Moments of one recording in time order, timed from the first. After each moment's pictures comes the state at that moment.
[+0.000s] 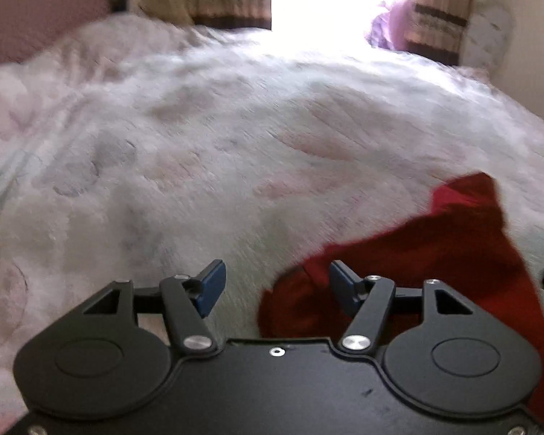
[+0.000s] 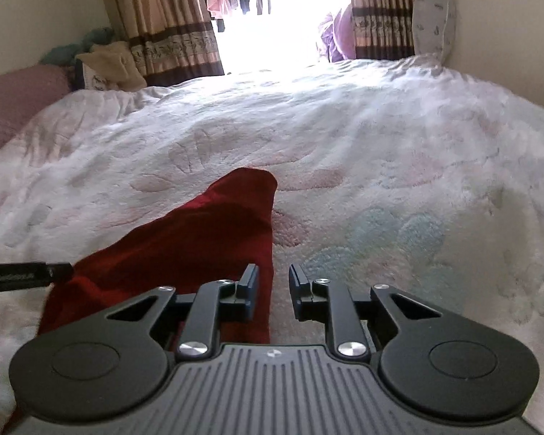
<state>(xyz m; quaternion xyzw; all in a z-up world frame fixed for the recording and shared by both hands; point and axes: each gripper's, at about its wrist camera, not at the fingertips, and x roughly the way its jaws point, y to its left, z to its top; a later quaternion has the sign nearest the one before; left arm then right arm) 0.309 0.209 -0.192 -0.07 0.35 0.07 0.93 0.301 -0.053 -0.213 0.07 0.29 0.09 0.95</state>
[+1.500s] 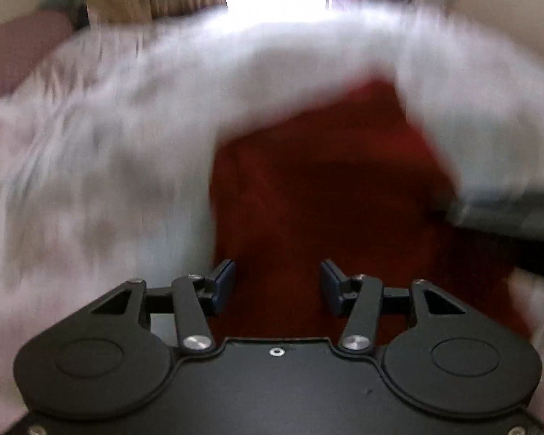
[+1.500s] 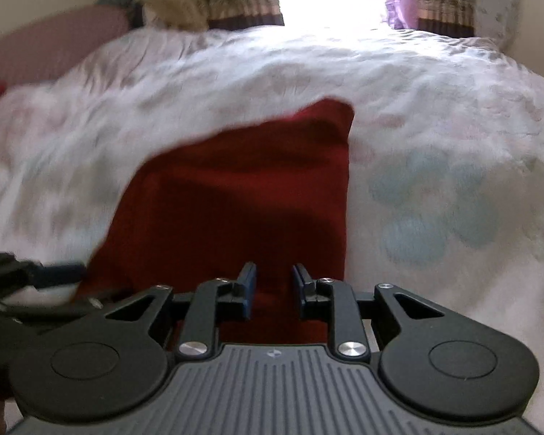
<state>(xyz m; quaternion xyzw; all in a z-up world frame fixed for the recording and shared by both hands) 0.187 0.110 -0.200 0.04 0.43 0.07 0.90 0.227 -0.026 -0.222 -0.01 0.36 0.19 0.91</state>
